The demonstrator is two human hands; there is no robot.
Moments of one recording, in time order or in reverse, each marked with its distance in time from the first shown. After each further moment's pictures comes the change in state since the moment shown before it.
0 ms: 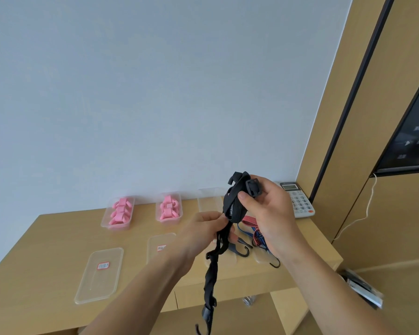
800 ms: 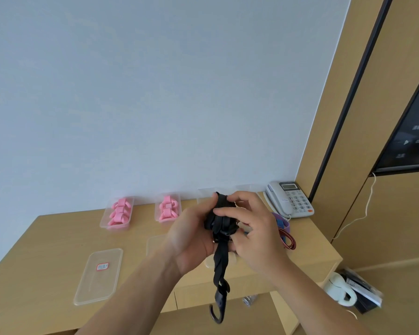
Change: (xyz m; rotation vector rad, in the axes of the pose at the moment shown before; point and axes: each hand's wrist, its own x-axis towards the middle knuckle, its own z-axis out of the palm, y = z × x) left_hand -0.004 0.011 -0.004 -0.757 -0.230 -0.094; right_hand -0.021 0.036 0.007 -0.480 -0.094 -0.499
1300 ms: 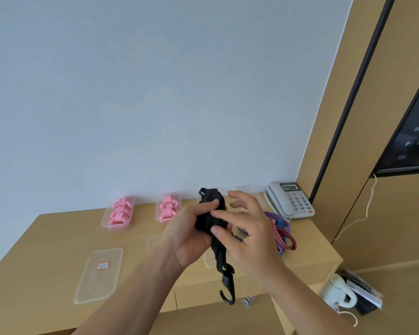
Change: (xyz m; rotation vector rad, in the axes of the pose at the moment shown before) left_hand 0.004 0.005 -0.006 -0.150 0.116 0.040; right_hand -0.007 -0.008 0.009 -0.061 0.023 0.017
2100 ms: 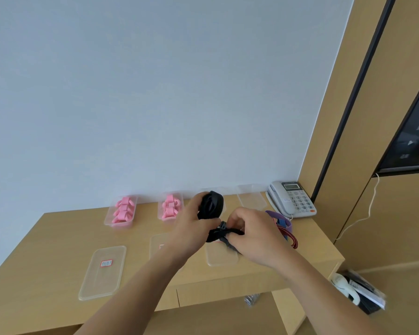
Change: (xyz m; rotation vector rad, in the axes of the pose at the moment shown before) left_hand 0.008 -0.014 -0.021 0.982 0.261 0.413; right_hand 0.017 -0.007 -0.024 -0.263 -0.474 0.422
